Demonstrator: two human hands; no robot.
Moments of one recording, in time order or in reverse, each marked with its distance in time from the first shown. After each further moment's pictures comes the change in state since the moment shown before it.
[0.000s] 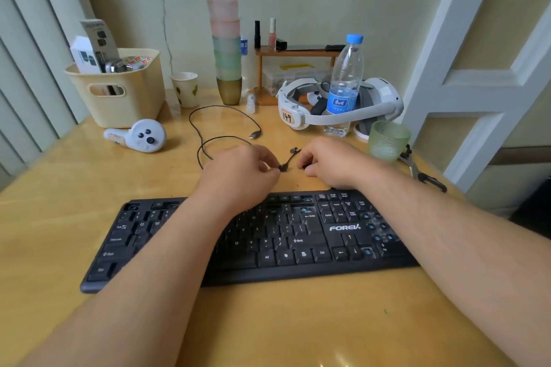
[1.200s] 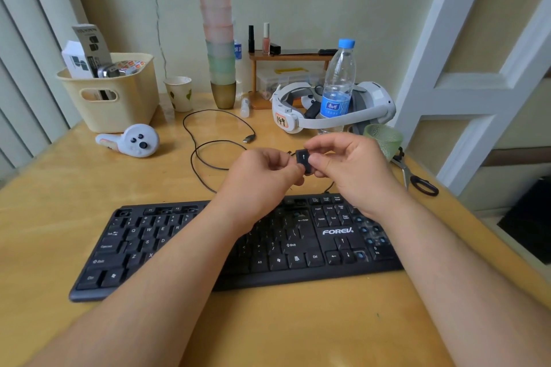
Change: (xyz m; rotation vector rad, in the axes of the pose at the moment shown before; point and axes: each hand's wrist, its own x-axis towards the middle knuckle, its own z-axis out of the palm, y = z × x) left_hand -0.018 0.034 0.013 -0.679 -0.068 -0.028; right_hand -0.062 -0.005 0.003 1.044 0.397 -0.133
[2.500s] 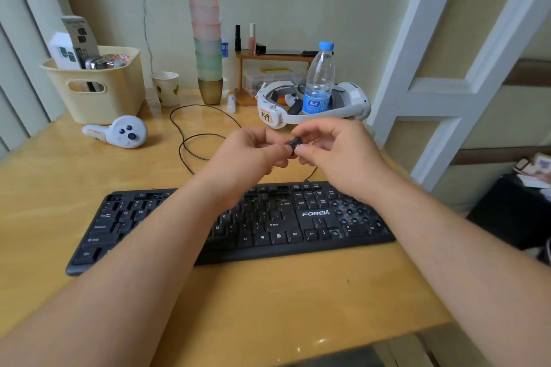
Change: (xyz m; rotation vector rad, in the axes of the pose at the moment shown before) left_hand -0.004 0.014 -0.006 -0.213 -0.106 0.057; right_hand -0.023 -0.046 -0.011 -0.392 -0.029 -0.077
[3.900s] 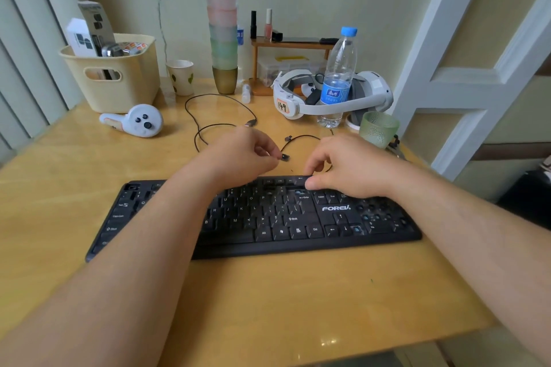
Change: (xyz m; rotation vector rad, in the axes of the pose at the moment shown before) left_hand 0.007 -0.010 -0.040 0.715 -0.036 -0.064; right_hand 0.015 0.015 0.008 -0.612 -0.461 0.027
